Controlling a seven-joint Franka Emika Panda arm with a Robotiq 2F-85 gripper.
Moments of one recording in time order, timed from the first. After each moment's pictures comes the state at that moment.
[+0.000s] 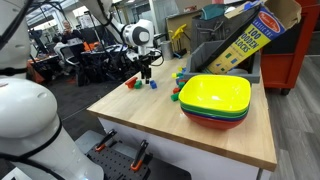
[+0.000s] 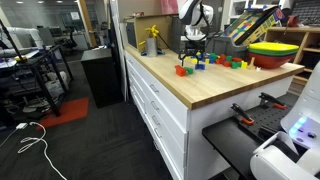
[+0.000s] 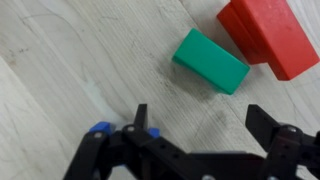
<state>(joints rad) 0.09 0.41 -0.01 -1.97 0.26 2.18 0.55</state>
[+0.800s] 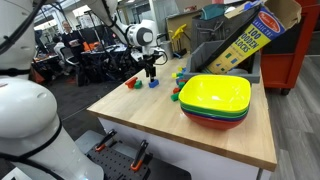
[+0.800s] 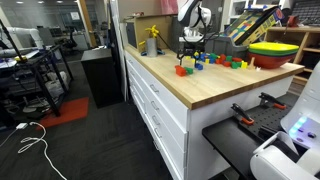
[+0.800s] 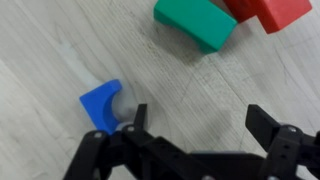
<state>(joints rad) 0.09 0.48 -0.02 -1.88 0.25 2.22 0.55</state>
